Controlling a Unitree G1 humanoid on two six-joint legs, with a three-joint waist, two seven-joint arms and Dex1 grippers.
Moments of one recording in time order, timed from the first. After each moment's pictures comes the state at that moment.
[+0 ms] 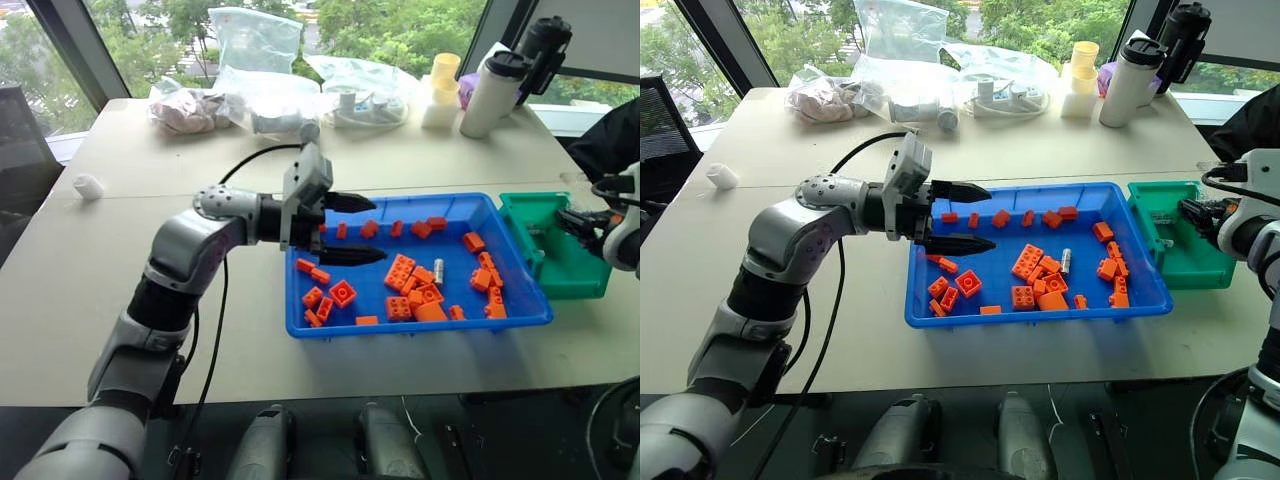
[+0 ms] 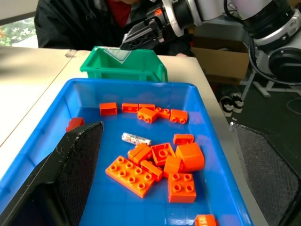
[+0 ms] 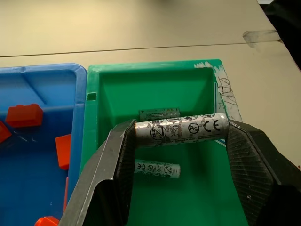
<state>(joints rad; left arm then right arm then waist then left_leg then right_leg) -0.82 0.43 -0.22 -0.08 -0.52 0.64 -1.07 -0.41 -0.82 -0.54 -0.11 0.33 1.18 0.36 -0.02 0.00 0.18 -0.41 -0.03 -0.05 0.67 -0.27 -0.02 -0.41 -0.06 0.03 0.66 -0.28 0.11</state>
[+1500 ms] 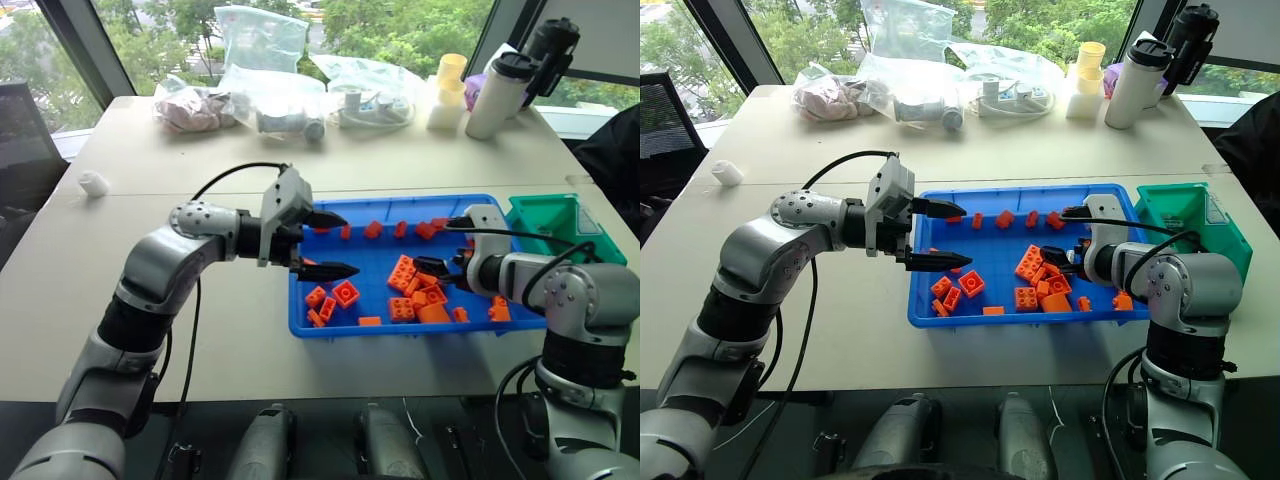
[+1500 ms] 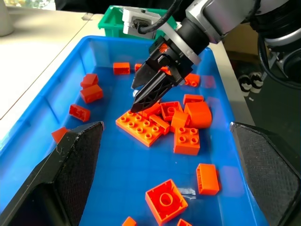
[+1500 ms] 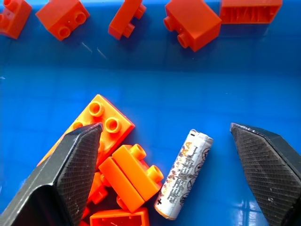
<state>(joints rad) -0.71 0.54 -0.21 -0.21 -0.51 0.70 -1.04 -0.52 -0.46 -0.30 -0.33 0.45 1.61 0.20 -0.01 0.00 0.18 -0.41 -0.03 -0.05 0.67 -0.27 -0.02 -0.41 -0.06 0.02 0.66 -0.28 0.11</state>
